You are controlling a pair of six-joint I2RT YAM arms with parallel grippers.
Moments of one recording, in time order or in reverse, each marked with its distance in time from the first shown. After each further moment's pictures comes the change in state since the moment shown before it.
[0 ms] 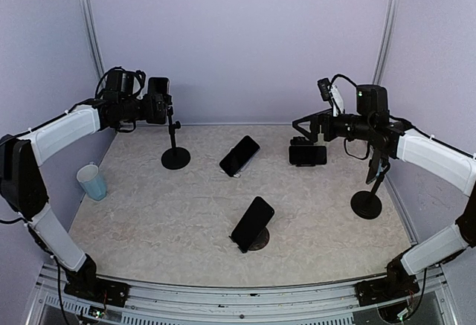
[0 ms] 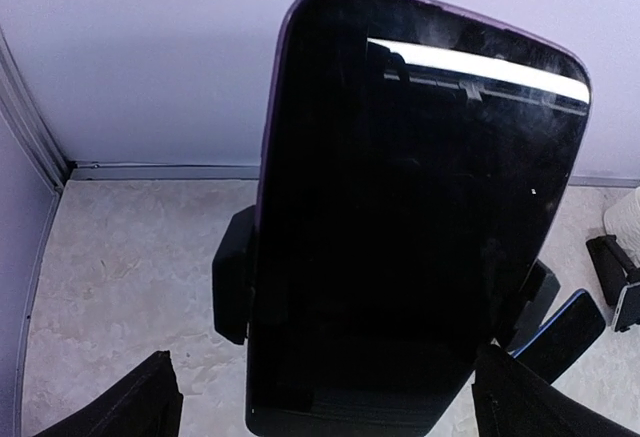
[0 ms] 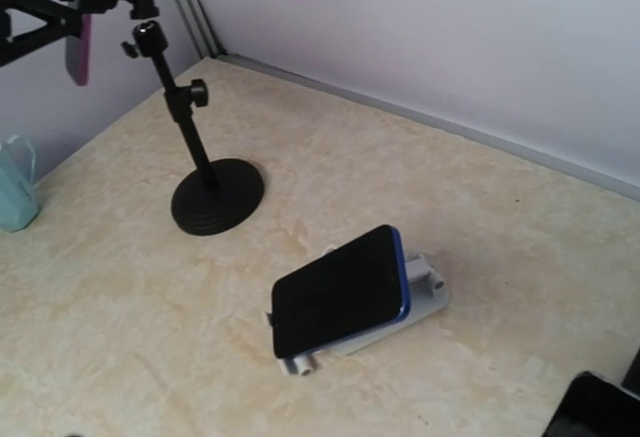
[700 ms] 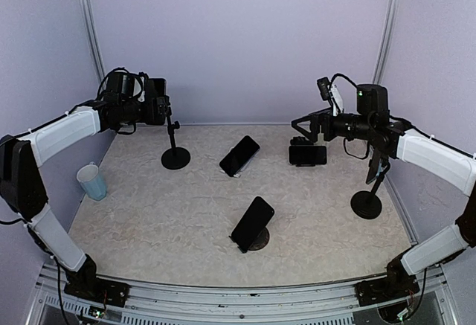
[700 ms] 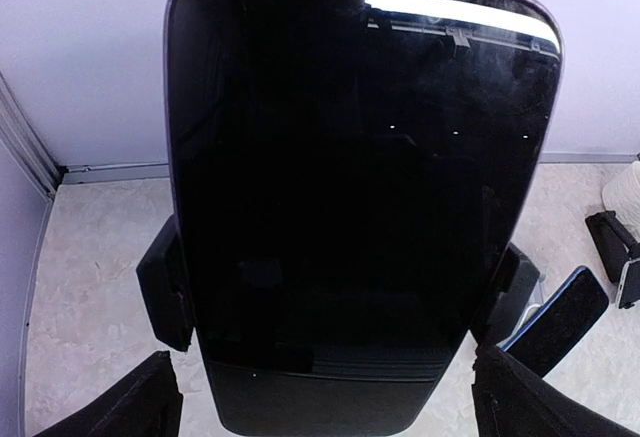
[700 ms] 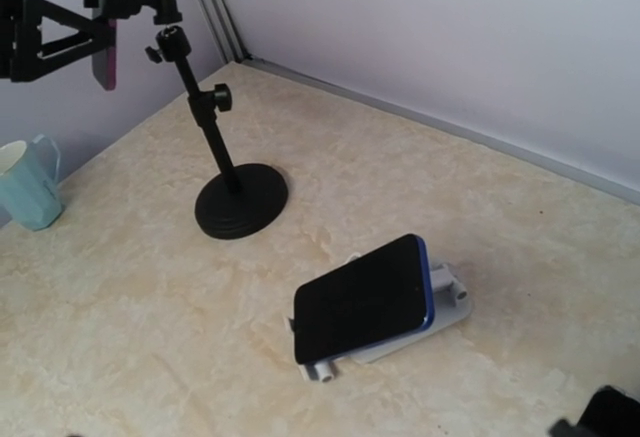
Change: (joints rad) left arm -0.011 -0.002 -0.016 0.000 0.022 0.044; right arm 0.000 0.000 0.000 0.015 -0.043 0.002
